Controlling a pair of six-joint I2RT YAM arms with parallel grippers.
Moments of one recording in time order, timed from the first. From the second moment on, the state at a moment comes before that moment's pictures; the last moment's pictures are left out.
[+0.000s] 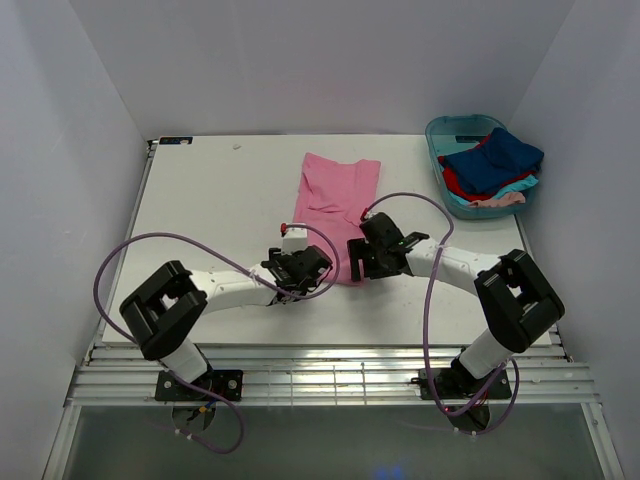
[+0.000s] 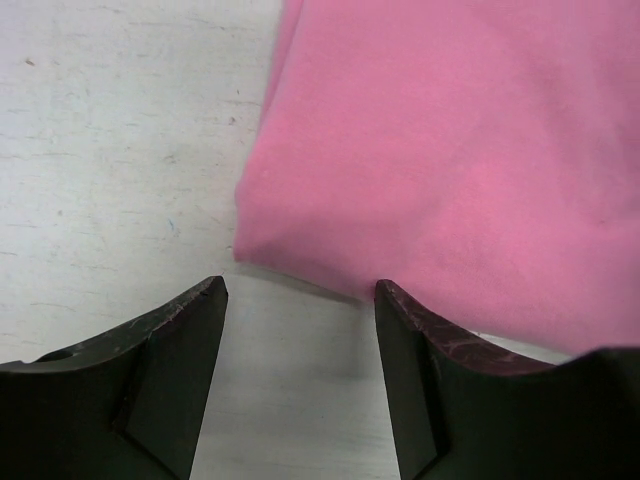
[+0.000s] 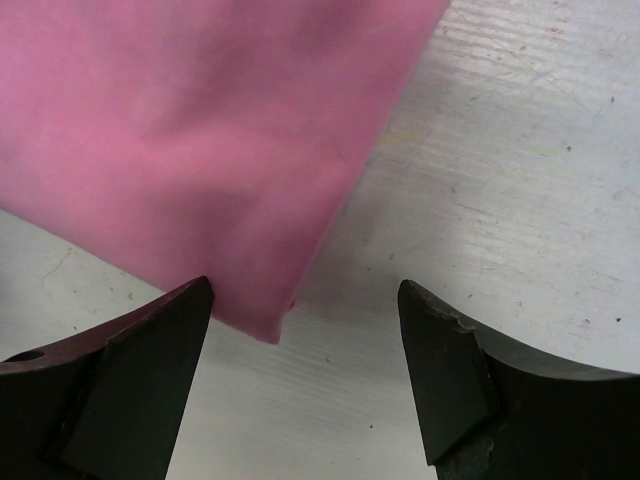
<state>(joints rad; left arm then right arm) -0.93 1.62 0.83 -0.24 -0.70 -0.76 0.68 1.58 0.89 -0.34 0.06 0.42</state>
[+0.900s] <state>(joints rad) -0.73 1.53 0.70 -0.02 -0.55 -0.63 0.73 1.61 0.90 -0.31 0.04 0.46</state>
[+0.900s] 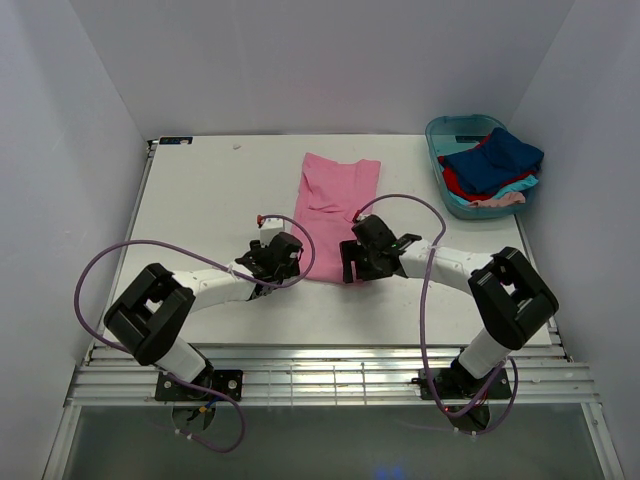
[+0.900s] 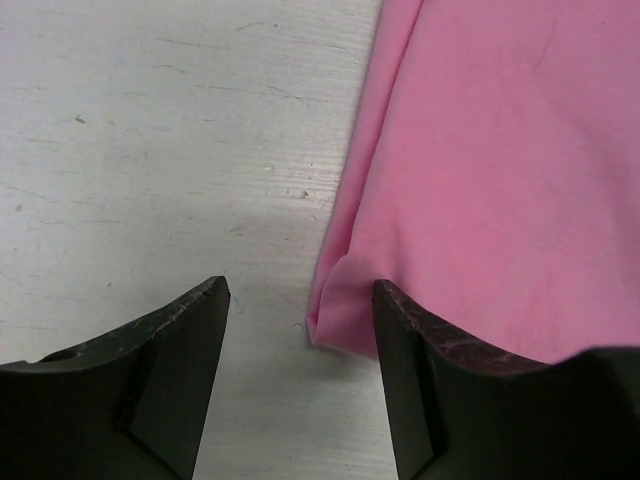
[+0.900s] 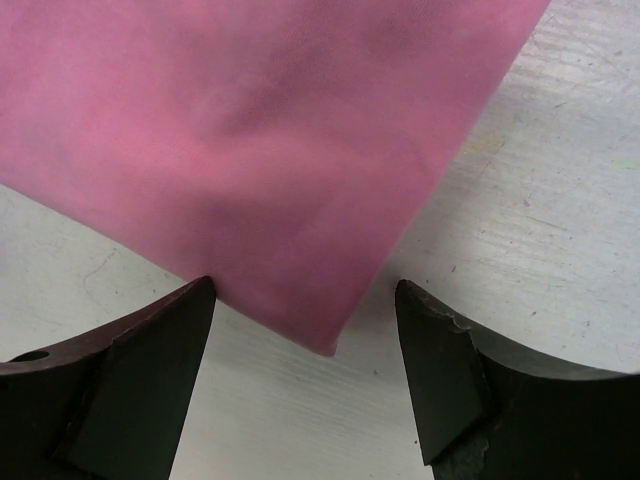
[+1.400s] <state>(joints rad) -0.73 1.58 0.70 0.03 -0.48 -0.66 0.74 1.63 0.90 -0.28 0.04 0.47</state>
